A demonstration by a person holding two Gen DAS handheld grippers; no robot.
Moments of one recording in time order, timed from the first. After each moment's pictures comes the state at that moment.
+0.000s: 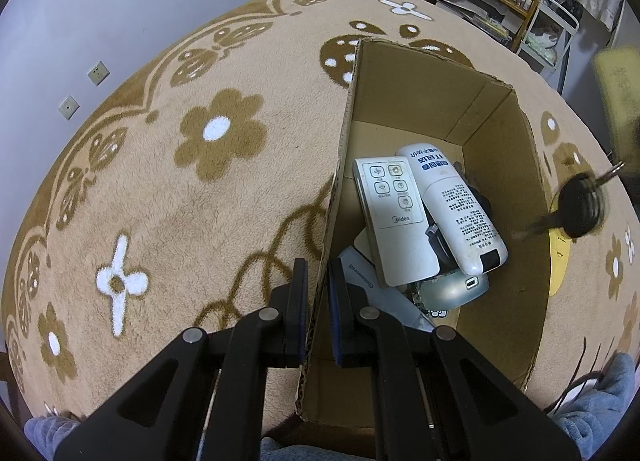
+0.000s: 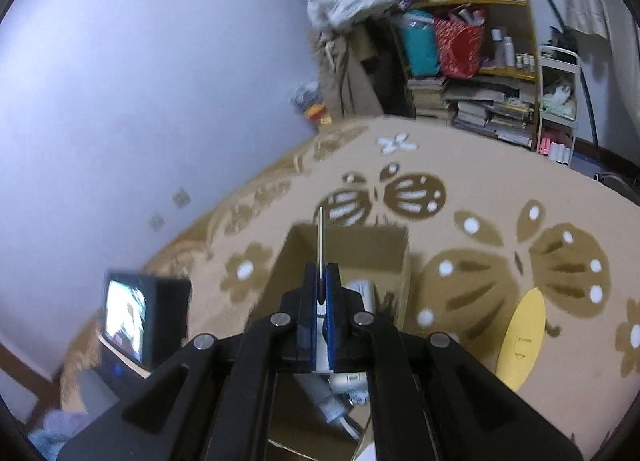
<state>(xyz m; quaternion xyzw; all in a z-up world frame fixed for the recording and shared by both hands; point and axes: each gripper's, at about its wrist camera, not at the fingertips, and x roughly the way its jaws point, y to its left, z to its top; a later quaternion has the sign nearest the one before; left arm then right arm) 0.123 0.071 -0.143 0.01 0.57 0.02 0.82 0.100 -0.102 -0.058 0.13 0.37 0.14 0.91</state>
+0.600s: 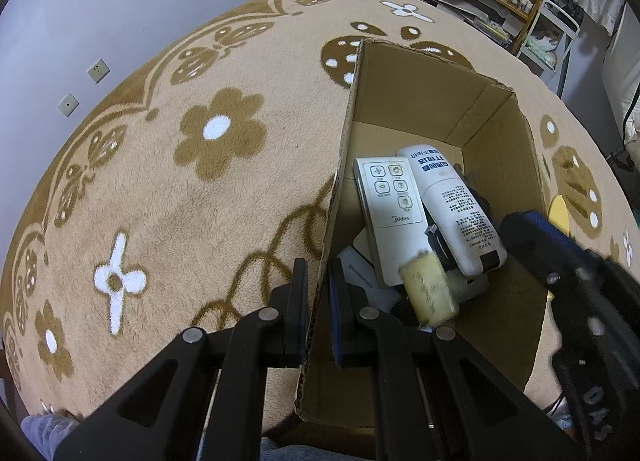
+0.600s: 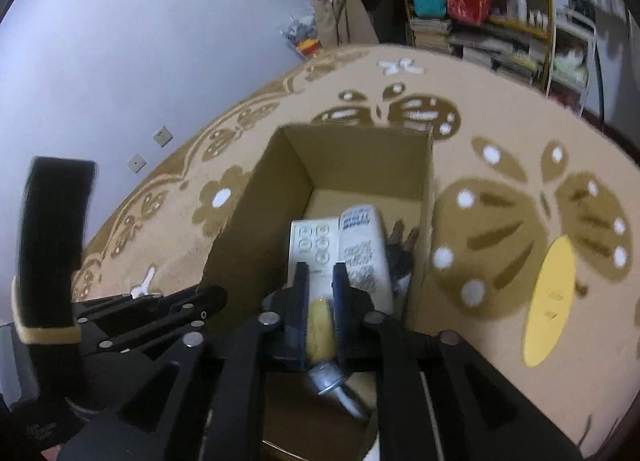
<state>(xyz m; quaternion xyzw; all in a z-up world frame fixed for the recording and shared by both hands) 0.122 0.070 -0.142 0.01 0.57 0.02 0.82 0.107 -0.079 -0.115 0.10 0.45 0.14 0.87</state>
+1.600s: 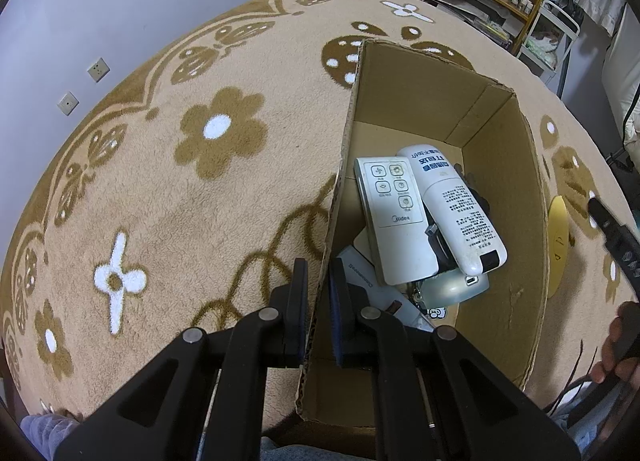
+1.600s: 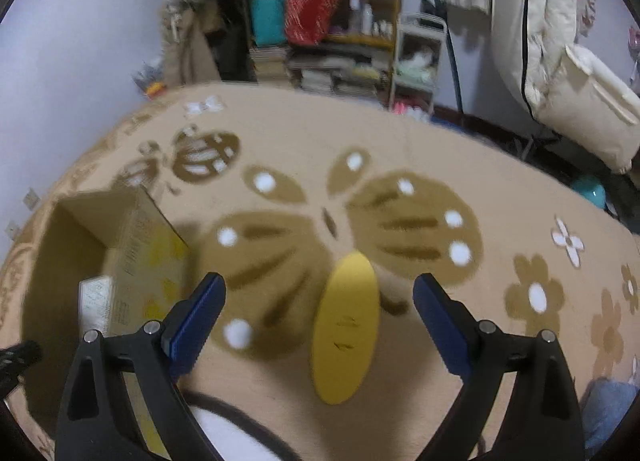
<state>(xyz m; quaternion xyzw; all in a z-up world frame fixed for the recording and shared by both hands) 0.123 0.071 -0.142 0.00 0.57 0.02 0.82 0.118 -0.217 -0.139 0.08 0.44 -0.13 0.89</state>
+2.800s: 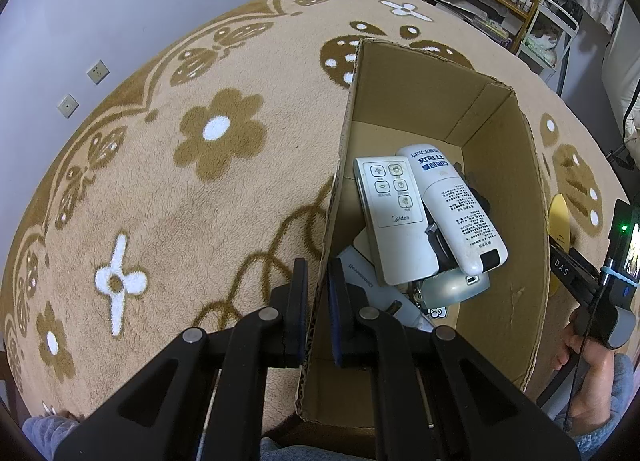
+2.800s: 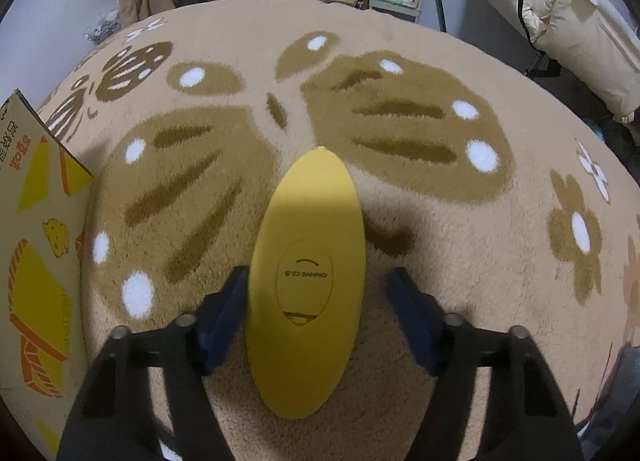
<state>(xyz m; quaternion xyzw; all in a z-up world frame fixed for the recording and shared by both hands) 0.123 0.070 -0.143 0.01 0.57 0.02 0.82 0.127 -0.237 -0.235 0.10 0.53 -0.16 0.83</state>
